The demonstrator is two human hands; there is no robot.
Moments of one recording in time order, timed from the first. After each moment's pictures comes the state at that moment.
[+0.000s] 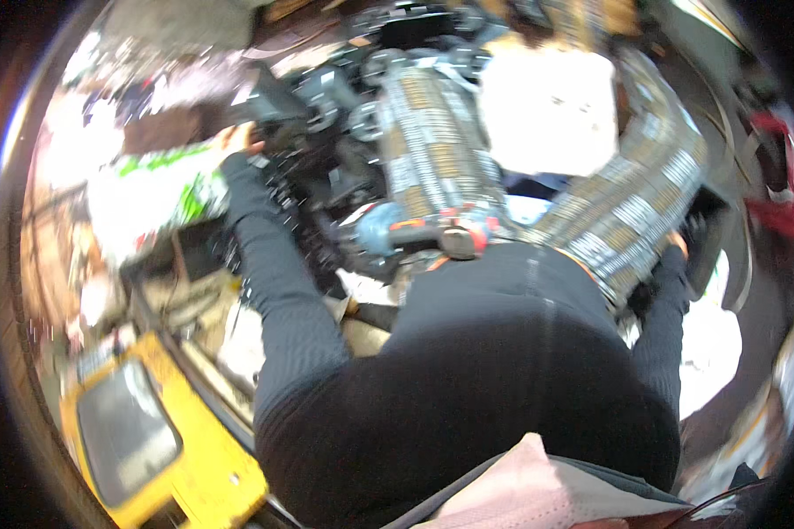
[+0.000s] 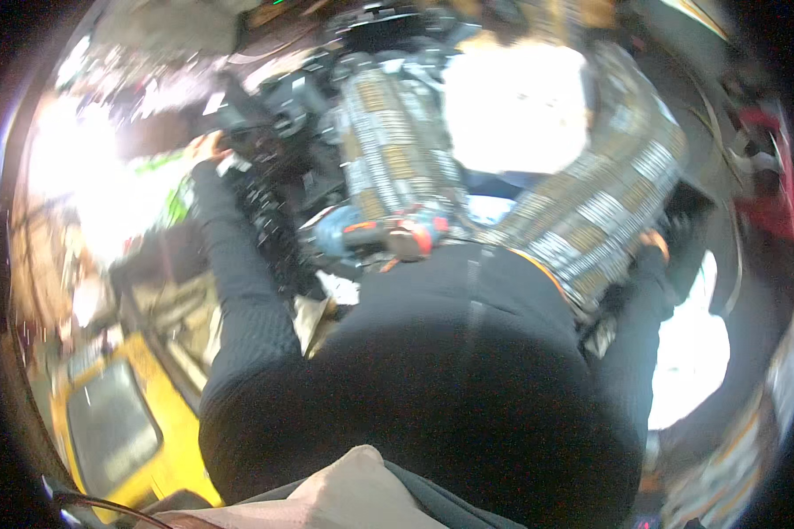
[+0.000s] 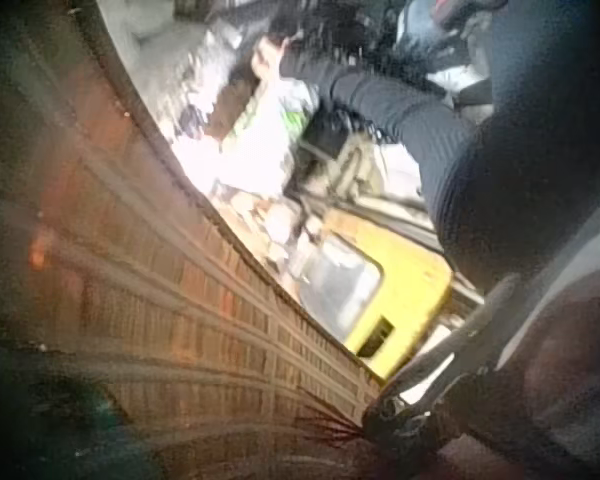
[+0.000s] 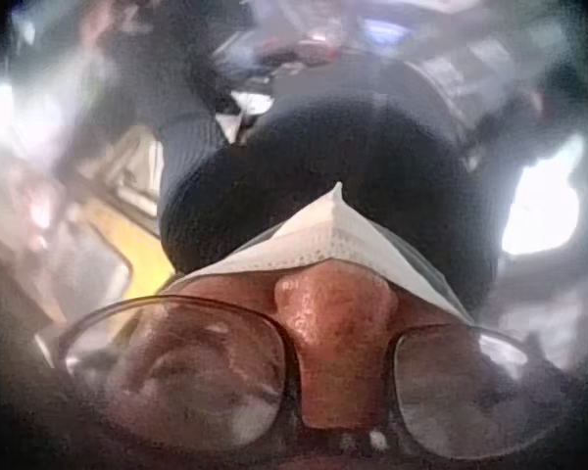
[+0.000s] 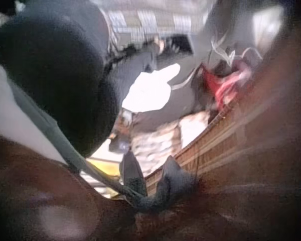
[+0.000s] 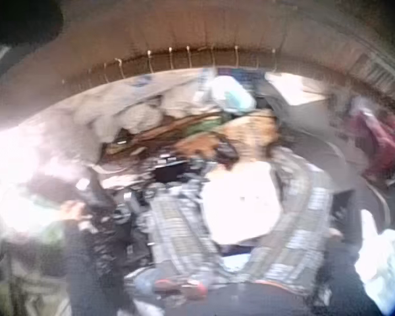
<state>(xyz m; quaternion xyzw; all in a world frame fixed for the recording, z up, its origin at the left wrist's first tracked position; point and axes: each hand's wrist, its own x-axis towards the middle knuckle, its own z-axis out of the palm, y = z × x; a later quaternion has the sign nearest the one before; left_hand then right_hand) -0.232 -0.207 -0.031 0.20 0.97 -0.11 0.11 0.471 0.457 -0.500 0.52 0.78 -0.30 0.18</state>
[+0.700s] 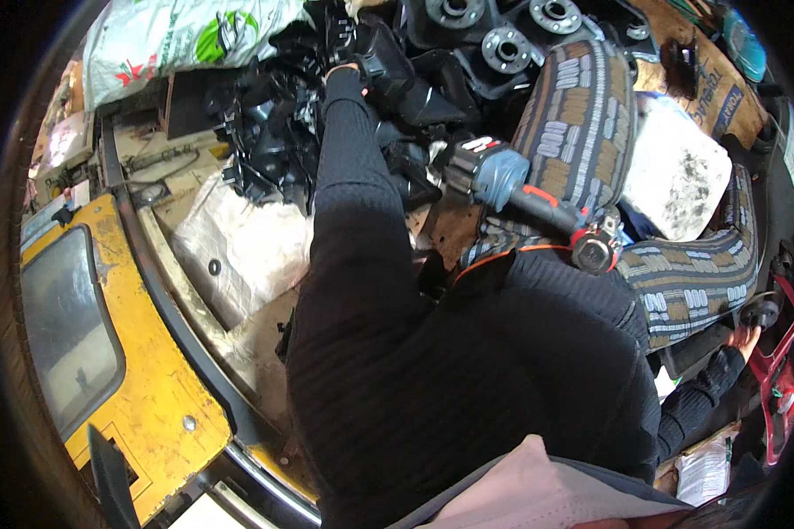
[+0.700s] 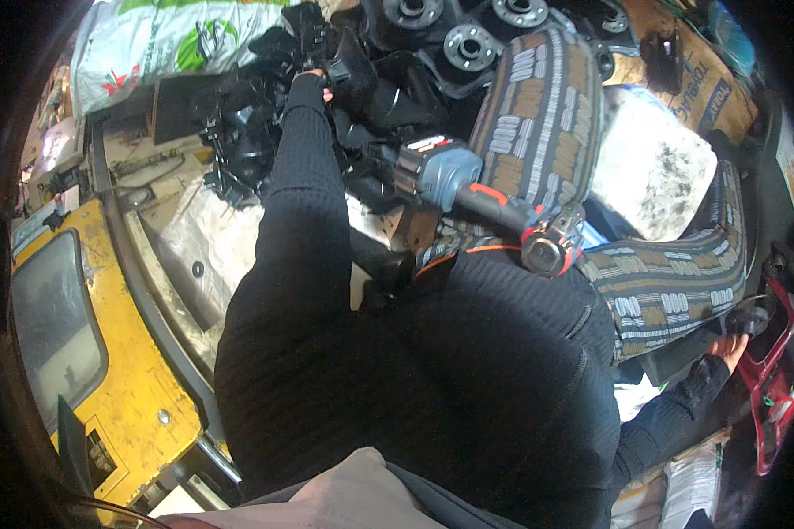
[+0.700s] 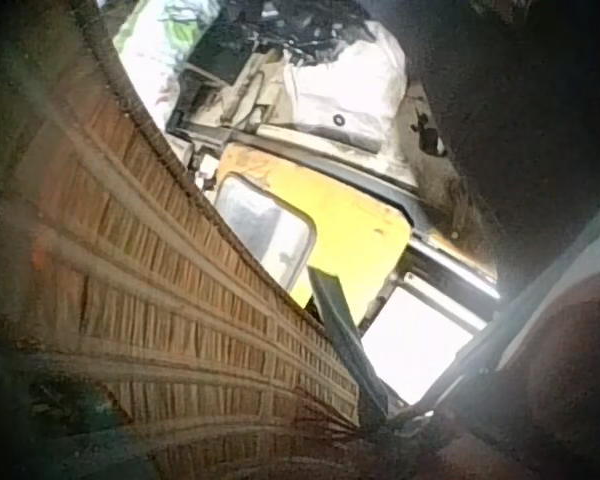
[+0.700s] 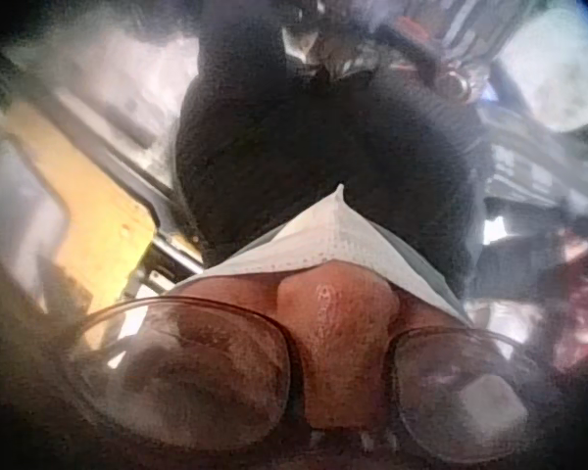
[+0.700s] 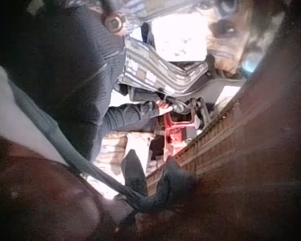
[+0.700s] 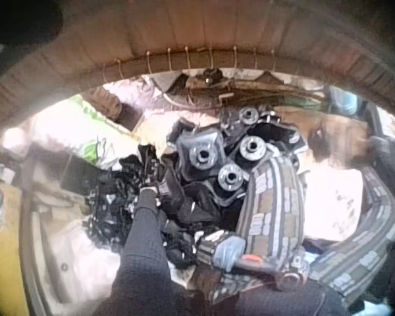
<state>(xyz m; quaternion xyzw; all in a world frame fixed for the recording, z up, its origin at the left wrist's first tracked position) -0.196 -0.418 -0.252 -0.40 0.85 0.30 0.18 0.326 0.526 -0.211 0.61 0.47 -0.61 -0.19</state>
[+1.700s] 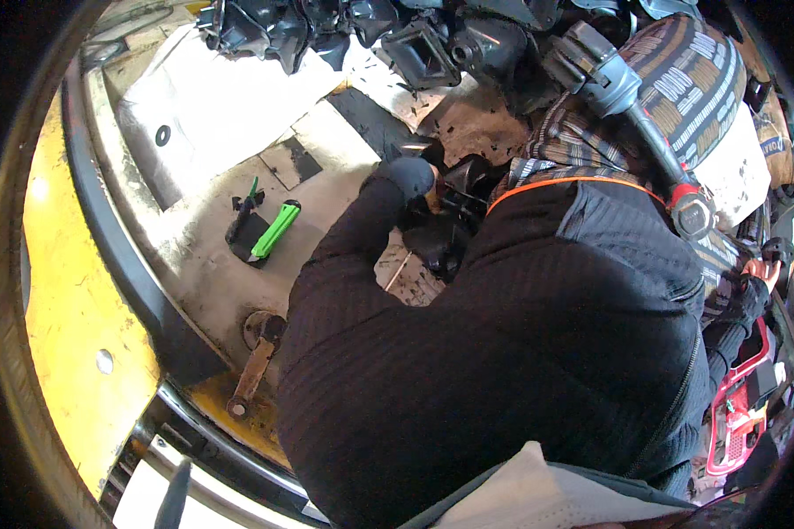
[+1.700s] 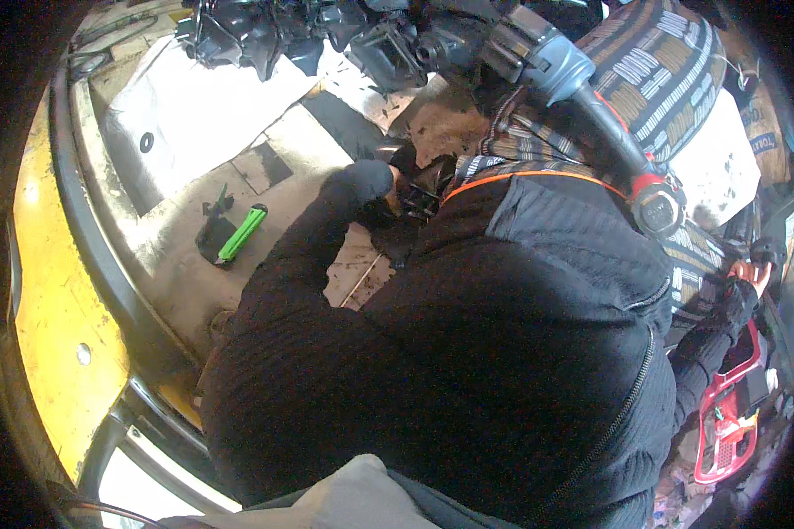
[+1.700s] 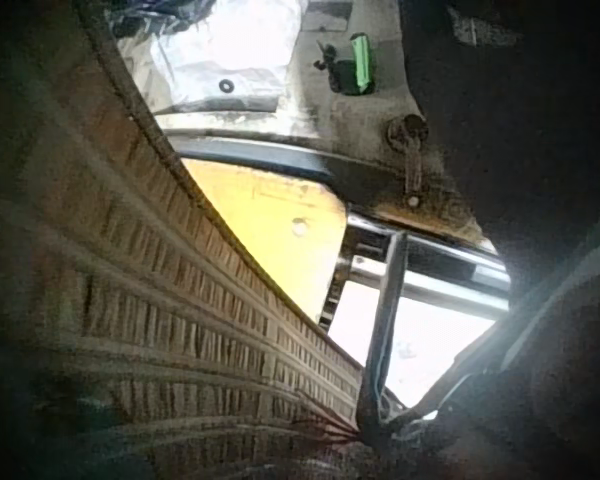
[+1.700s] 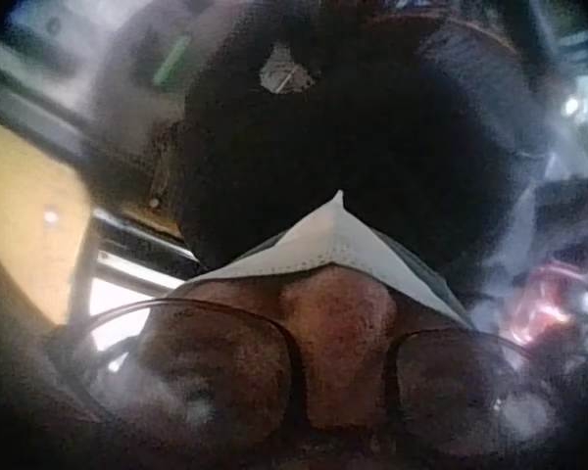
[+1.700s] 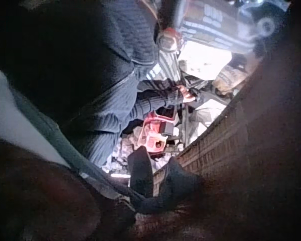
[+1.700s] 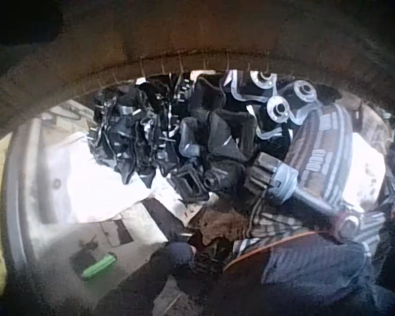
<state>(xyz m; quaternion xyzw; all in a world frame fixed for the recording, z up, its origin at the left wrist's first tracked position) 0.234 -0.326 -0.198 0.09 0.71 0.09 0.69 0.156 0.531 -0.252 0.33 0.52 -0.78 0.06</state>
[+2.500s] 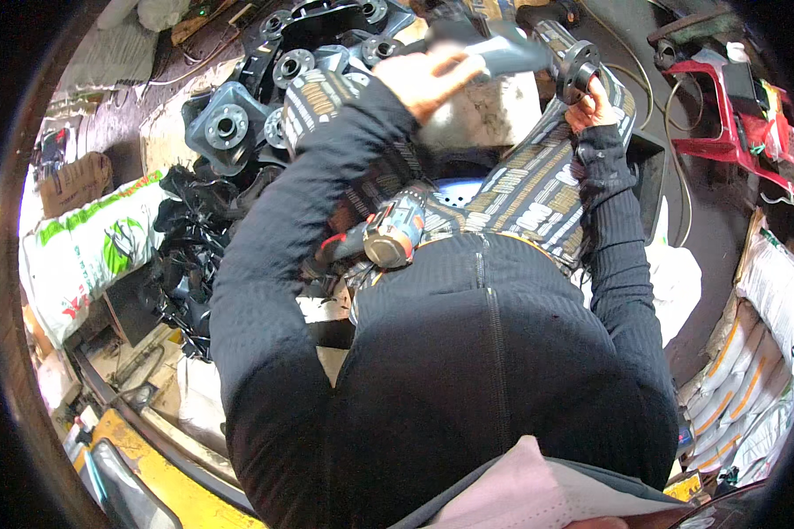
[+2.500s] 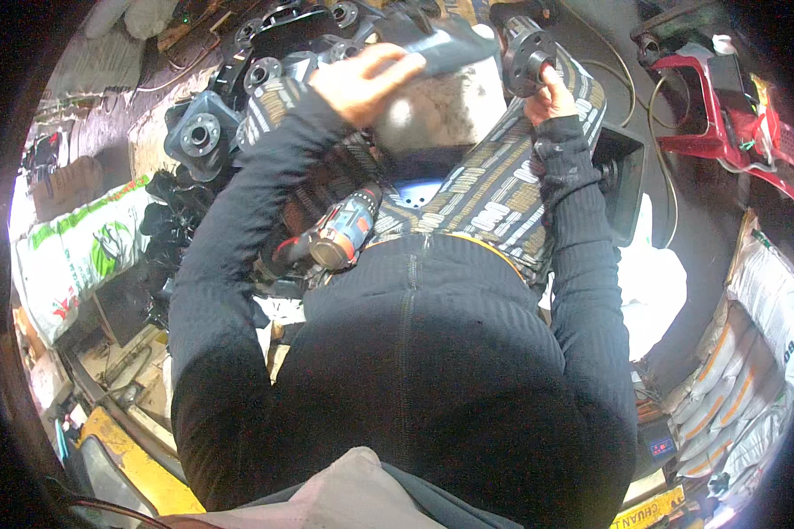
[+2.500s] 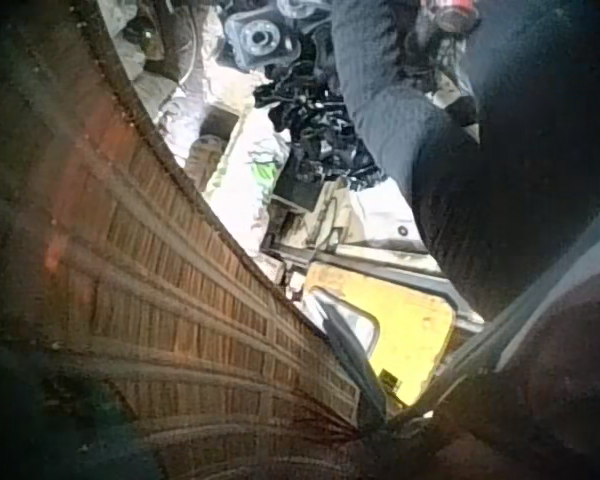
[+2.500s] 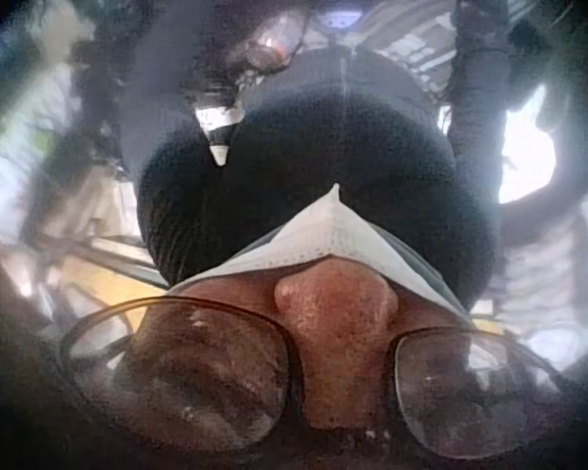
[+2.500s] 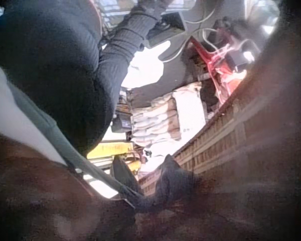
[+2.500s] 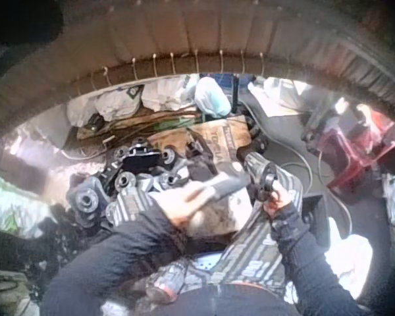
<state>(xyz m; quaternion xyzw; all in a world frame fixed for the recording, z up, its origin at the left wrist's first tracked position) -0.047 0.107 -0.114 0.70 0.68 0.19 -0.09 0.151 0.342 -0.187 0.39 0.32 -0.85 -0.17</state>
